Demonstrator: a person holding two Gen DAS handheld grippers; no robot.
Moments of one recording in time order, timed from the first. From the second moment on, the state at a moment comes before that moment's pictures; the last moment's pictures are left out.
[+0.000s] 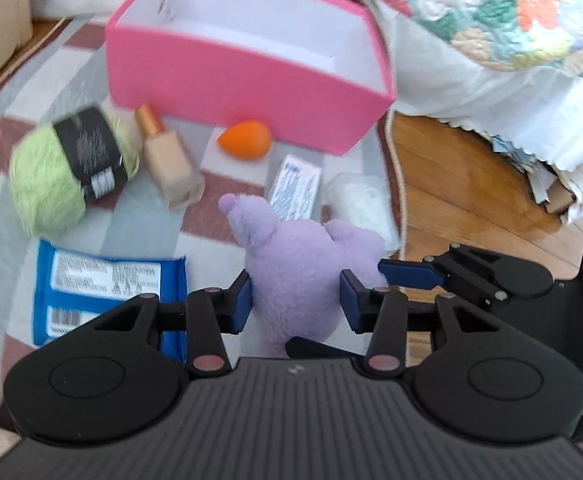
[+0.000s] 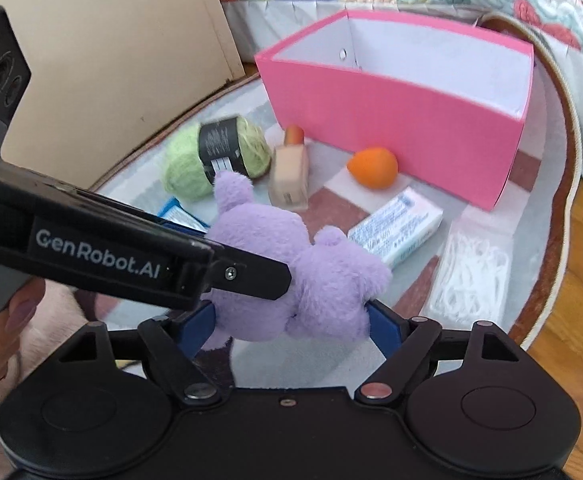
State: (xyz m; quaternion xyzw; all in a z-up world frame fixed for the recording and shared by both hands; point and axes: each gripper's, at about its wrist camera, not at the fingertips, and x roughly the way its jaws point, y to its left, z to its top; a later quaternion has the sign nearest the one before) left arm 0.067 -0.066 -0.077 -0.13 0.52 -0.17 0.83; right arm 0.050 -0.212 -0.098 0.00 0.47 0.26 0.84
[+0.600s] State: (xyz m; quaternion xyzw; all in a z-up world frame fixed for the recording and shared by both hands) left arm 0.166 -0.073 0.063 -0.12 0.47 -0.20 0.85; right arm 0.138 -0.226 0.023 -0.03 0.38 0.26 0.89
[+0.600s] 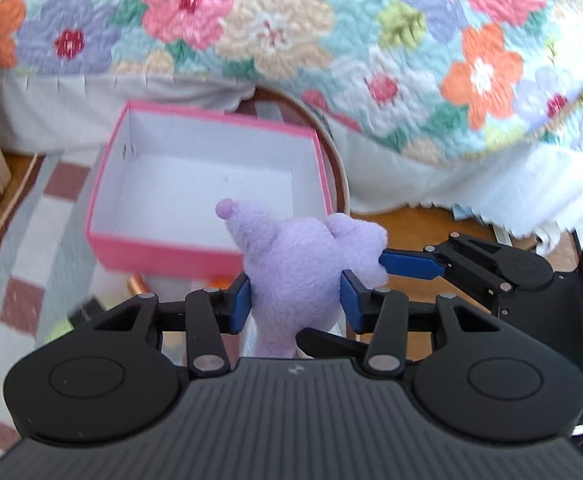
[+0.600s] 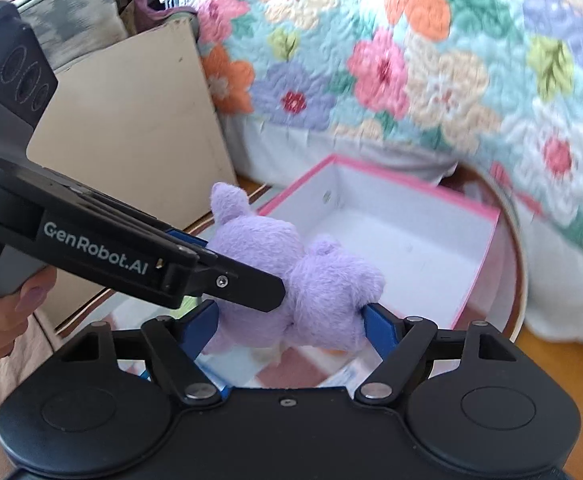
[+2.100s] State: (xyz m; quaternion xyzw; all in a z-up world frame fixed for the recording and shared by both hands) left arm 0.401 -0.100 -0.121 -0.12 0.54 -0.20 0.81; right arm 0.378 -0.217 -0.137 -0.13 0.55 0.02 0.83
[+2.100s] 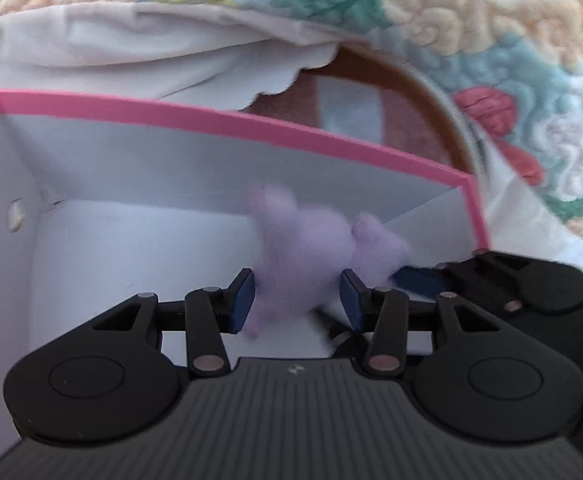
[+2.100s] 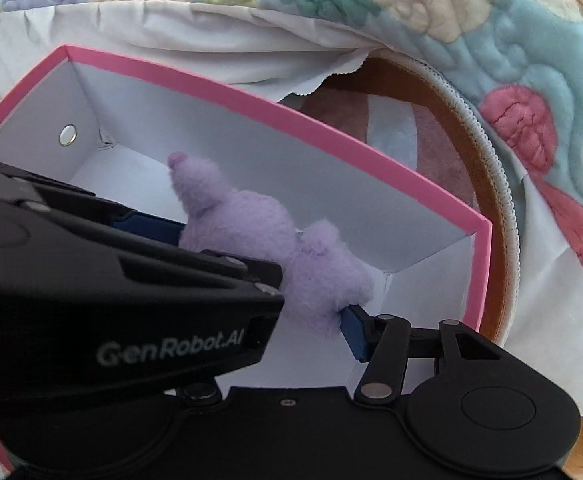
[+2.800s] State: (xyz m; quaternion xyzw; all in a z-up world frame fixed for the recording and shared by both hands) left arm 0.381 -0.115 -0.106 -0.10 0.55 -0.21 0.80; right arm 0.288 -0.250 -0.091 0.01 0.48 0.03 0.88
